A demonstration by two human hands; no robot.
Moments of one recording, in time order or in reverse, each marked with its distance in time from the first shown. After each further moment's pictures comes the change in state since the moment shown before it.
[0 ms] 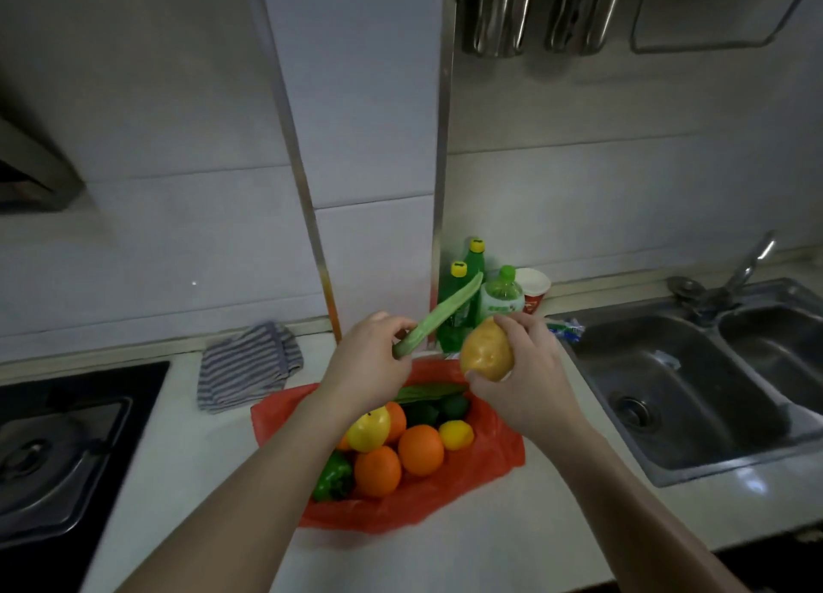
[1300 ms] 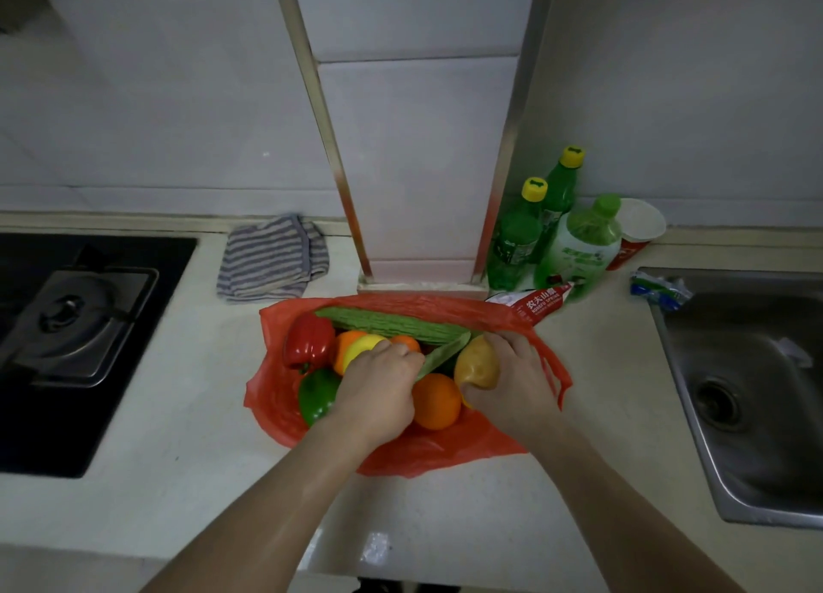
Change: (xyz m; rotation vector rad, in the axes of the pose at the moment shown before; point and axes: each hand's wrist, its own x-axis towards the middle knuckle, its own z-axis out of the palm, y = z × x) left_hand -0.036 -0.057 0.116 0.381 -0.287 -0.217; right_hand 0.030 0.106 0.141 -0.059 -0.462 0.015
